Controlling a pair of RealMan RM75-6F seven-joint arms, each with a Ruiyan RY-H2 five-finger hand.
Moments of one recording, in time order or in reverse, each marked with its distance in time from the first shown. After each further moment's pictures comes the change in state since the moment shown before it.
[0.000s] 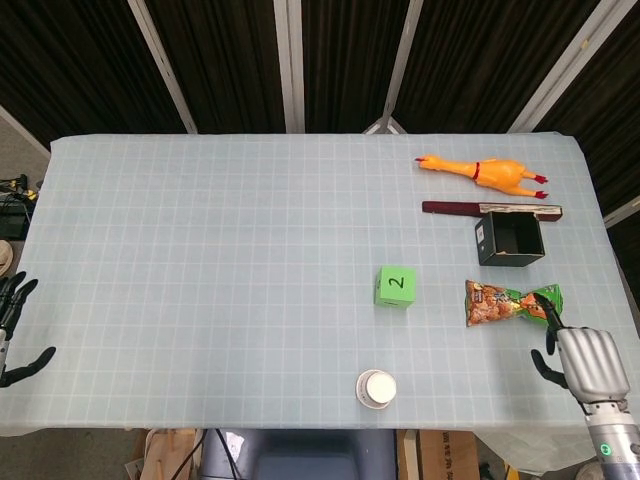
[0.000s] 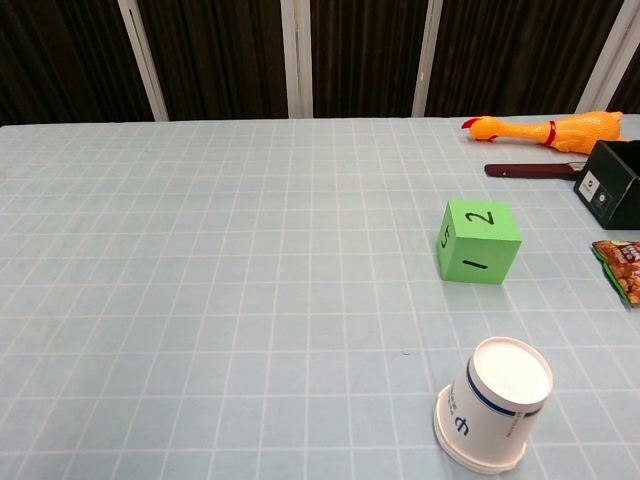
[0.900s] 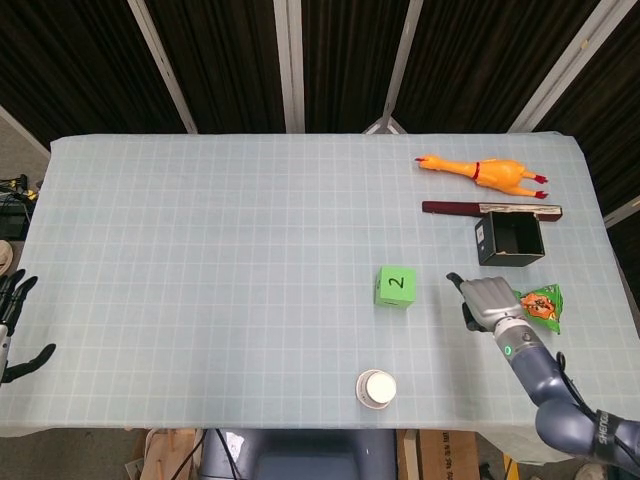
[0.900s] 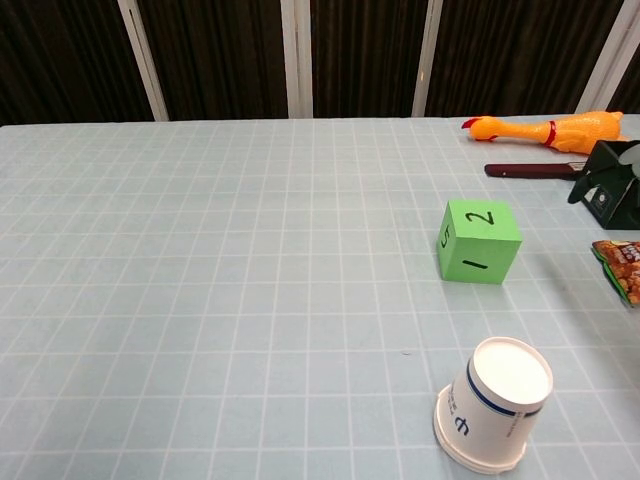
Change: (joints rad) left arm -0.008 -0.007 -0.018 -0.013 -0.044 -0.029 0.037; right arm 0.717 -0.013 -0.011 -0.099 1.006 -0.493 -0.519
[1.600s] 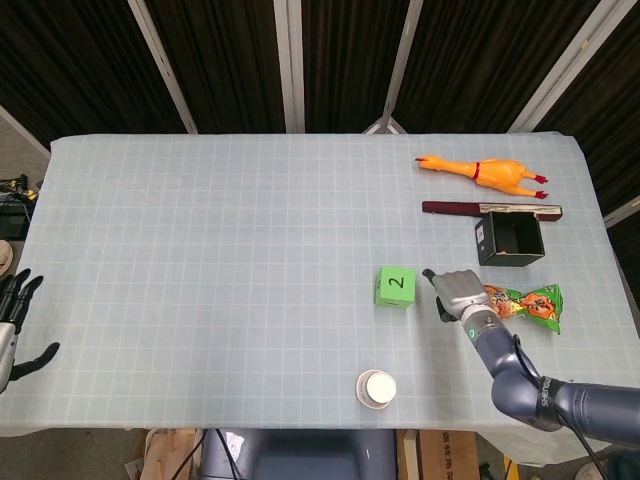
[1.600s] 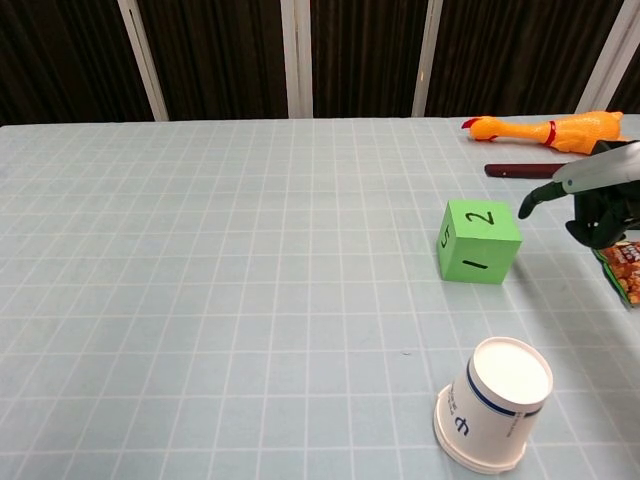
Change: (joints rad) left arm -0.006 -0.023 -0.004 -0.003 -0.011 -0.010 0.062; right arm 0.199 -0.139 -0.086 0.118 0.162 -0.011 0.009
